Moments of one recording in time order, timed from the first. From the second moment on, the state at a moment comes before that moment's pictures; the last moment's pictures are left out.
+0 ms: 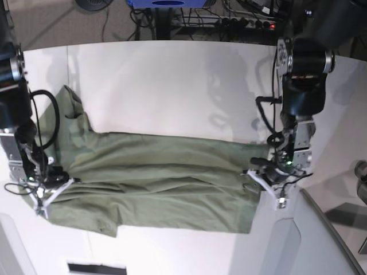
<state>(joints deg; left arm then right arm) -23.9 -12.3 -3.0 42.8 -3.1 -11.3 16.6 27.8 20.2 -16.4 43.9 25.1 0.3 -30.6</state>
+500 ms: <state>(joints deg) -9.2 -11.8 -2.1 59.0 -3.2 -12.0 20.8 11.6 18.6 -3.1 62.6 25.3 -3.8 -43.0</state>
